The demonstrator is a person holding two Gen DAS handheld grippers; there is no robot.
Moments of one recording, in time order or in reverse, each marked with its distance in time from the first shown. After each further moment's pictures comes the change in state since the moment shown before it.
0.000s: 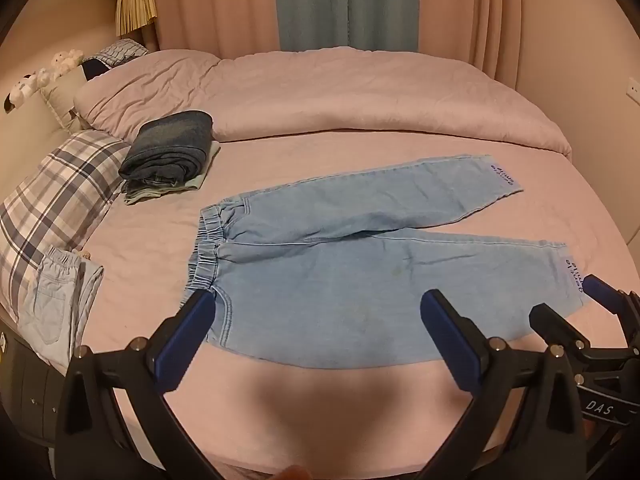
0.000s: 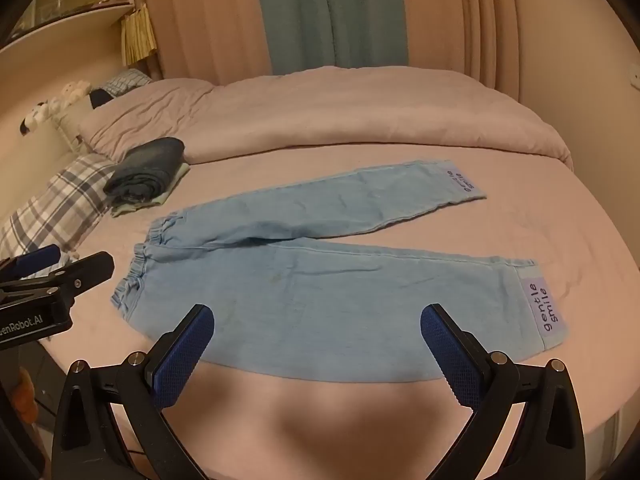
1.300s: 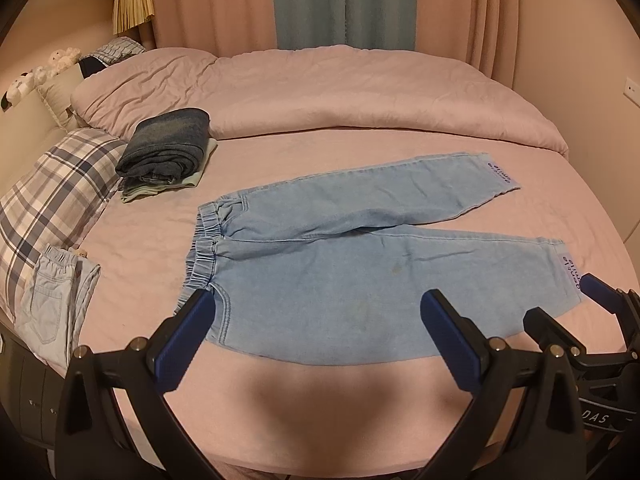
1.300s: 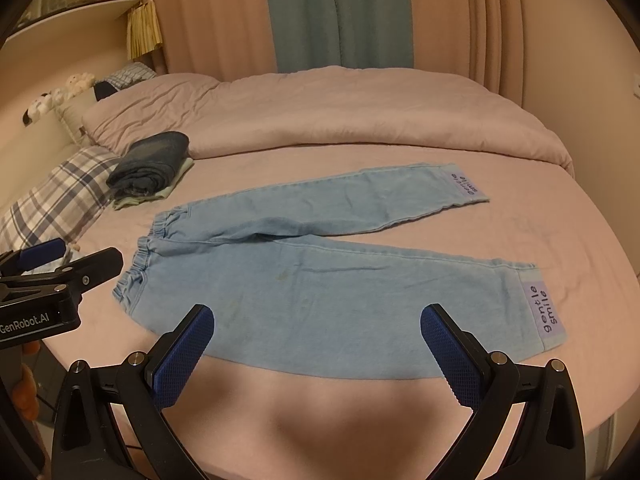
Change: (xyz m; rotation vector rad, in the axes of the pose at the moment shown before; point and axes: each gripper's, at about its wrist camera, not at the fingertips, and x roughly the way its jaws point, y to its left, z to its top) left arm 0.001 0.001 -0.004 0.002 -0.003 -0.011; right arm -0.002 0.012 -0.002 -0.021 -0.001 -0.004
